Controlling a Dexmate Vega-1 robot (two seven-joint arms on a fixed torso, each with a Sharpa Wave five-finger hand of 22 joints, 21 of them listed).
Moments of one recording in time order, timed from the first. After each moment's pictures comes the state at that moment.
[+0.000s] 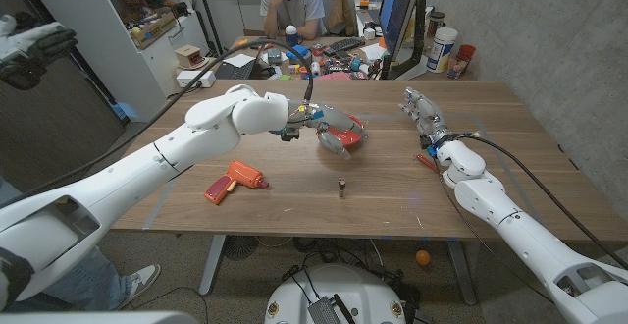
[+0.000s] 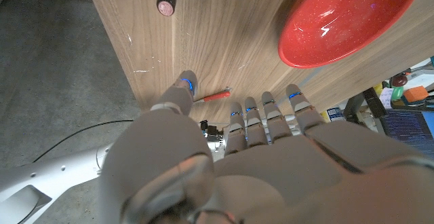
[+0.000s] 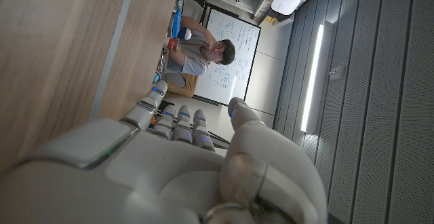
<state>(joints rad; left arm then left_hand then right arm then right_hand) 0.49 0.80 0.75 -2.02 0.50 -0.13 -0.66 0.73 -0.03 0.59 -0.17 0.17 0.20 0.07 0.22 0.19 0.17 0.05 0.25 0.24 0.17 0.10 0.20 0.19 0.11 0.21 0.20 0.18 -0.85 -0.52 -0.36 -1.37 0.64 0.26 -0.02 0.46 0.19 0.42 -0.07 0.18 0.11 0.05 0.18 0.18 0.07 0.09 0.20 0.19 -0.03 0.03 0.27 0.22 0.24 0.00 0.19 0.17</state>
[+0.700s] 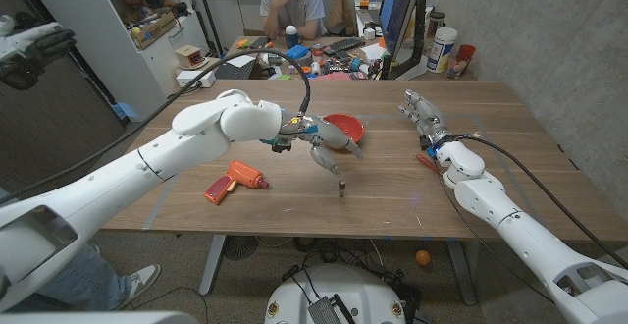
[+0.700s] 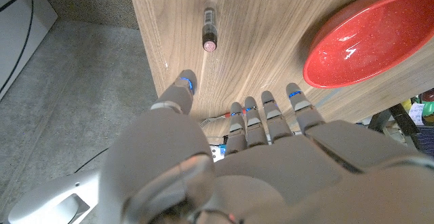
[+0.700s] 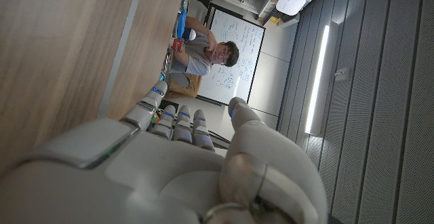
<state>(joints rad) 0.56 0.89 0.70 -2.11 0.47 -0.17 -0.74 0.74 -0.04 0.57 -0.17 0.17 0.20 0.07 0.22 0.19 0.18 0.04 0.26 0.25 0.18 0.10 0.20 0.19 0.12 0.21 0.20 0.18 -0.85 -0.52 -0.37 -1.37 0.63 0.25 -0.03 0.46 0.18 0.42 -0.07 0.18 0.10 0.04 0.18 0.18 0.07 0.09 0.20 0.19 -0.03 0.03 0.27 0.22 0.24 0.00 0.19 0.17</state>
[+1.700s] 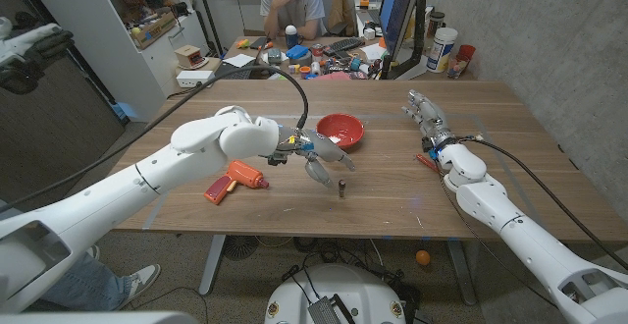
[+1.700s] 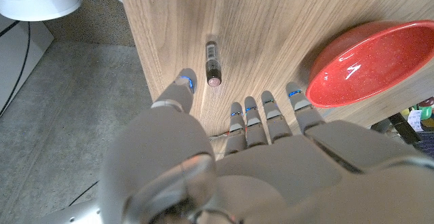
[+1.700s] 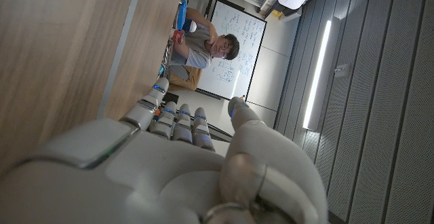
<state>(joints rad) 0.64 0.89 0.70 -2.10 0.60 -0.21 -0.69 0.77 -0.03 0.55 -0.16 0.17 0.21 0.06 0.22 0.19 0.18 0.03 0.27 0.26 0.18 0.11 0.21 0.19 0.14 0.22 0.20 0.19 -0.88 -0.52 -0.35 -1.39 0.62 0.28 -0.07 0.46 0.18 0.43 -0.07 0.18 0.12 0.04 0.19 0.18 0.09 0.09 0.20 0.19 0.02 0.02 0.29 0.23 0.27 -0.01 0.20 0.17</state>
